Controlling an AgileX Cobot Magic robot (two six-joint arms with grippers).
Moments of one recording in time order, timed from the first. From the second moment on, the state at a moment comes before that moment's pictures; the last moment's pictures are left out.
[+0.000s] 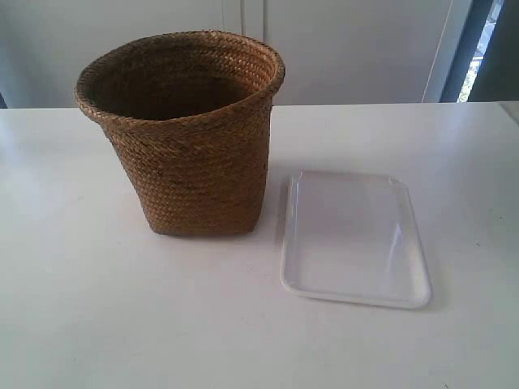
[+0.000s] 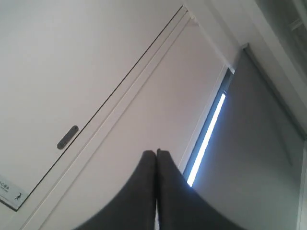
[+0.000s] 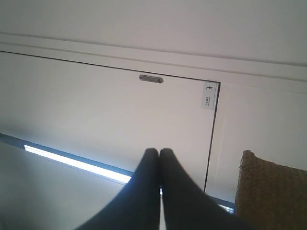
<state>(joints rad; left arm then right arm) 0.06 0.00 0.02 0.05 -0.91 -0.90 0.04 0.06 0.00 0.10 -0.37 1.36</state>
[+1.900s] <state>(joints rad) 0.01 1.15 -1.12 -0.28 0.60 0.10 0.04 1.24 -1.34 -0.04 0.81 0.00</state>
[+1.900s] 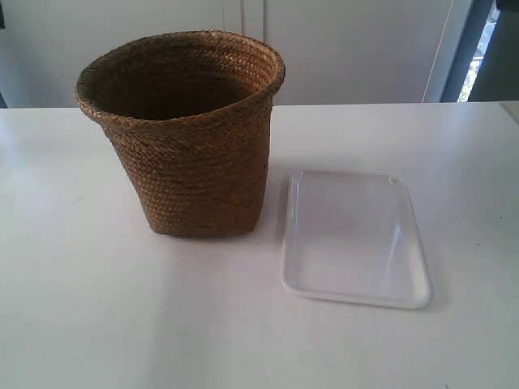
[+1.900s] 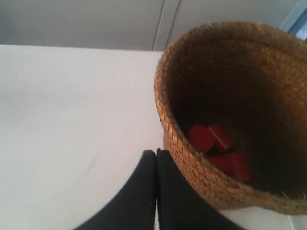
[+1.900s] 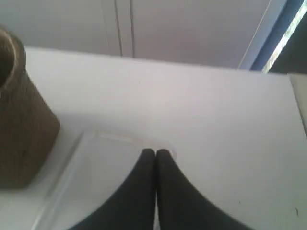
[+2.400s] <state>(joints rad) 0.02 1.29 -1.34 -0.32 0.79 0.17 0.04 1.41 -1.45 0.14 1.04 -0.16</state>
